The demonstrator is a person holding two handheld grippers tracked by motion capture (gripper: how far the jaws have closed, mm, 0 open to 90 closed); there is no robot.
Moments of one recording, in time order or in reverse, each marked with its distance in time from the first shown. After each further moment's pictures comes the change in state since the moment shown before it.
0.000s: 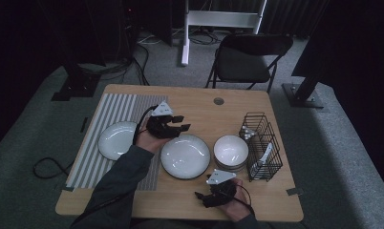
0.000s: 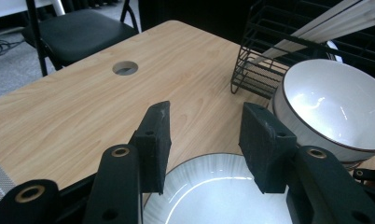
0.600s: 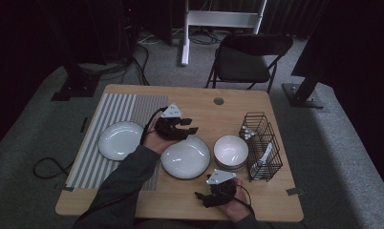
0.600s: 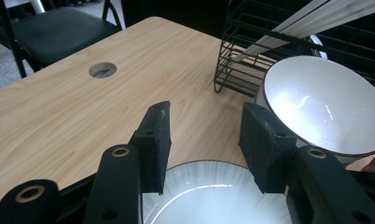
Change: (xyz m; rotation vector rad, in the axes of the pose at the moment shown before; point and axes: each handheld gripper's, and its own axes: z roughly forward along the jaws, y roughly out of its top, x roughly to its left) left arm -0.014 0.006 0.018 0.019 -0.053 0.028; right arm 0.000 0.000 0.000 0.001 0.001 0.001
